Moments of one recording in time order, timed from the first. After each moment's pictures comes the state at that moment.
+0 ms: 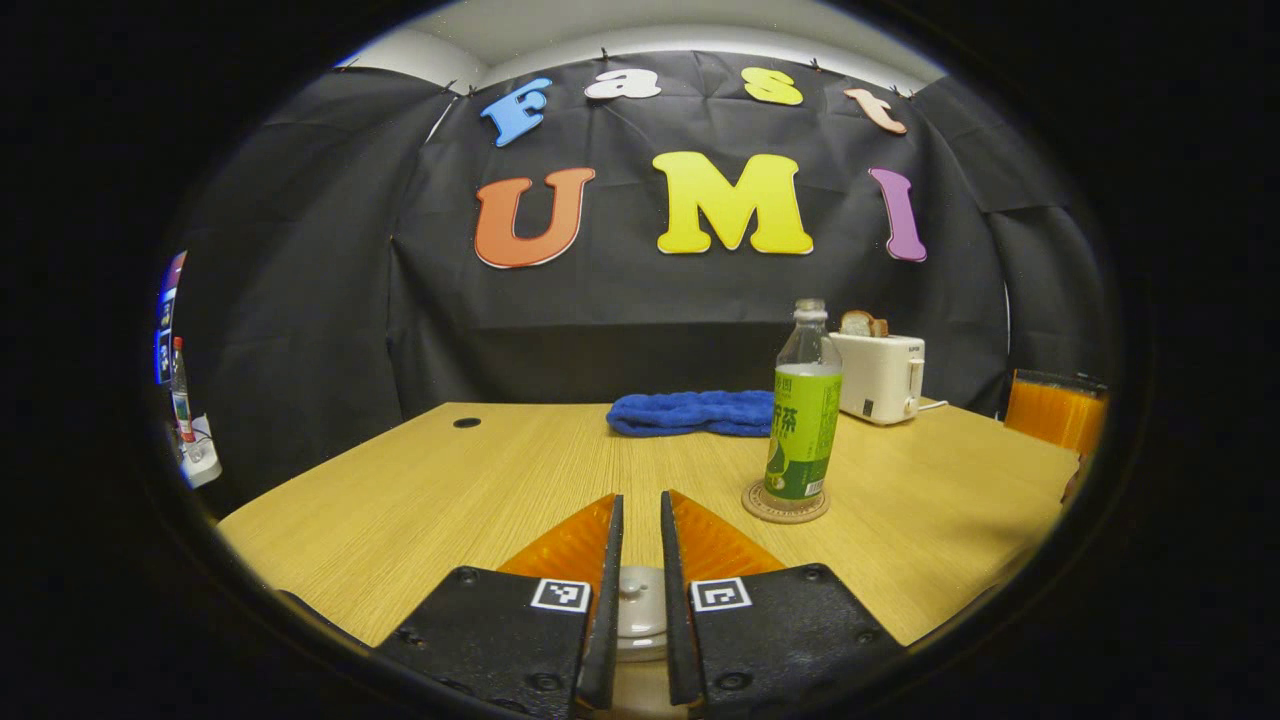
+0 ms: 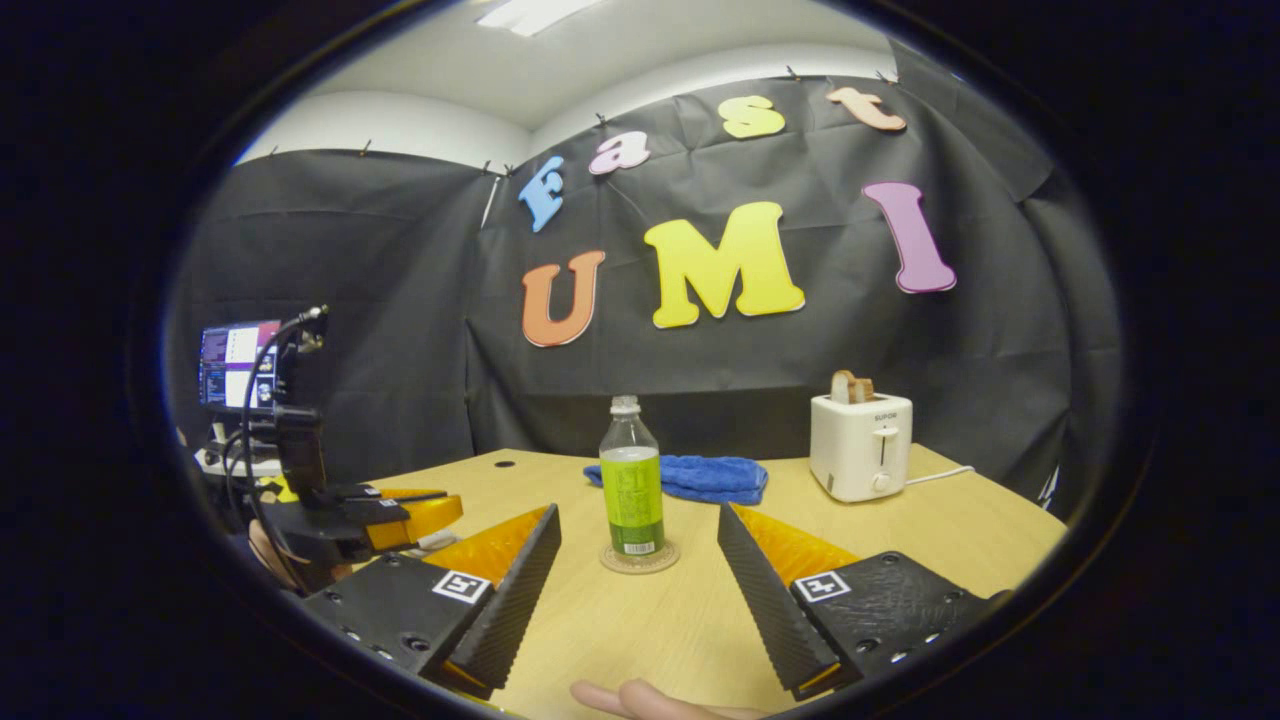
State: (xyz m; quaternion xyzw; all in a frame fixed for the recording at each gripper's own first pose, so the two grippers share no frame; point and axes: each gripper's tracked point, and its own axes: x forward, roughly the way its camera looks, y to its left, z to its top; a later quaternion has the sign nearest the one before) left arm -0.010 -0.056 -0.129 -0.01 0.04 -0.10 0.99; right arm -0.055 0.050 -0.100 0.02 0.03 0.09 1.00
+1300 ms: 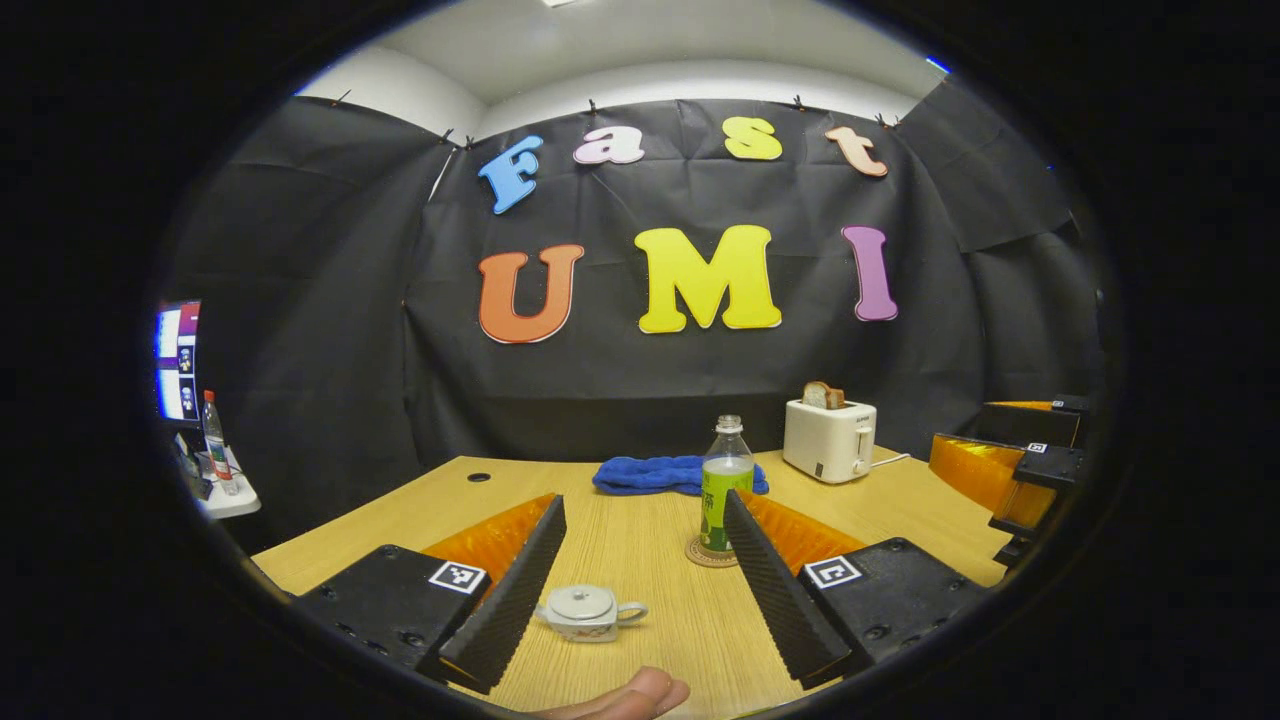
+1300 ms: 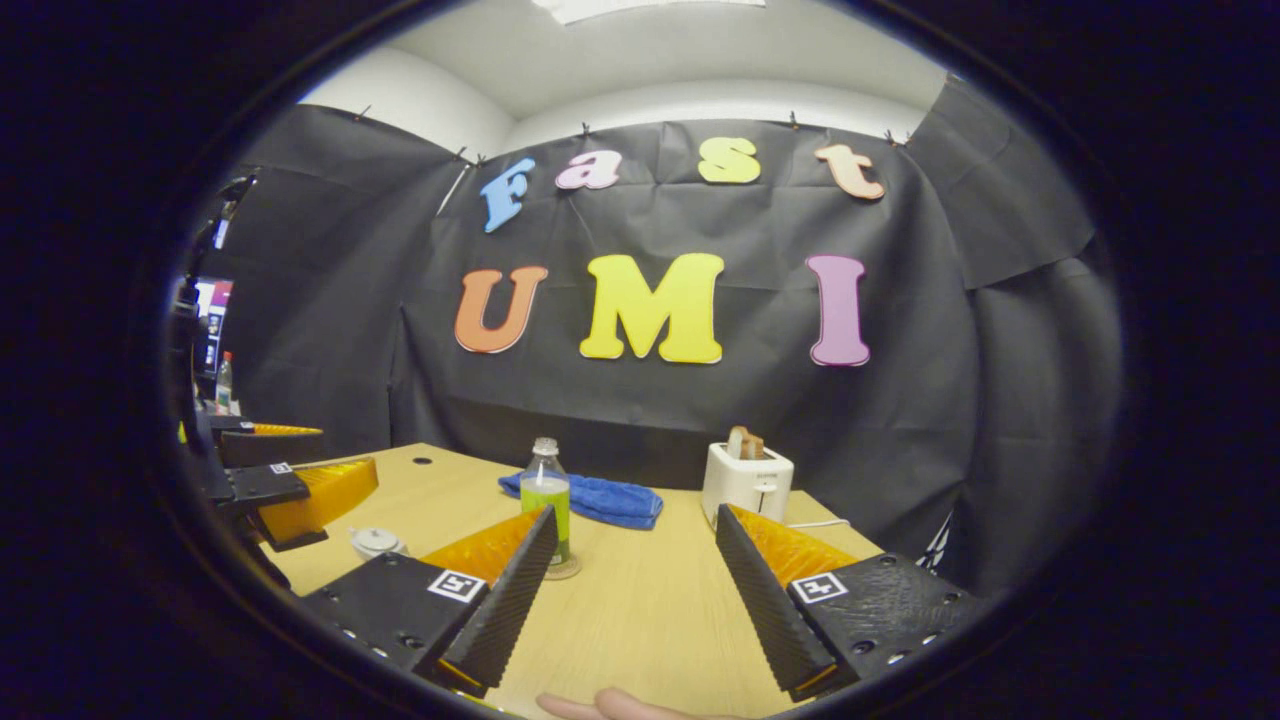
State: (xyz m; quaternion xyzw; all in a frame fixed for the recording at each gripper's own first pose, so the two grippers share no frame) left arm -0.091 -0.083 -0.041 0.00 -0.01 -0.08 1.00; right arm -0.109 0.005 -0.029 -0.05 0.01 -0.04 1.00
